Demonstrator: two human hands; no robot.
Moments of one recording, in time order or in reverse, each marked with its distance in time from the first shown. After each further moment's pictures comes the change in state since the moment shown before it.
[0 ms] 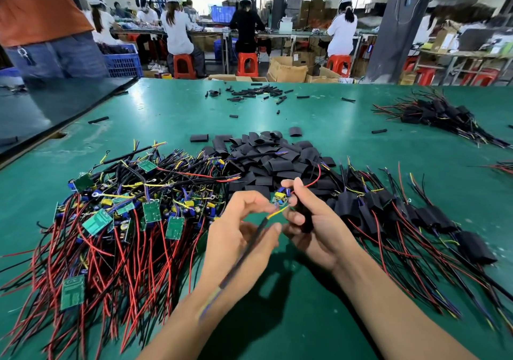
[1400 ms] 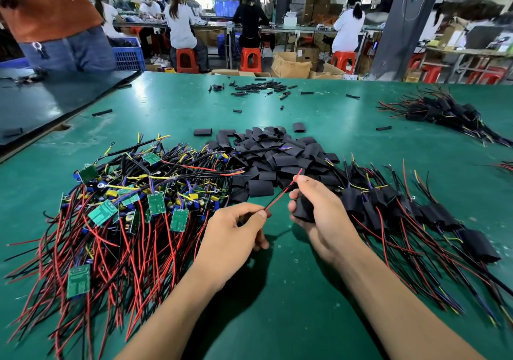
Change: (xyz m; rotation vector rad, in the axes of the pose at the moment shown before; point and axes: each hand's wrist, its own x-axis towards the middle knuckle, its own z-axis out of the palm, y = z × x) left_hand 0.016 -0.019 -0.006 -0.062 -0.089 -0.319; right_hand 0.002 -0.002 0.007 -0.280 0.291 -0.126
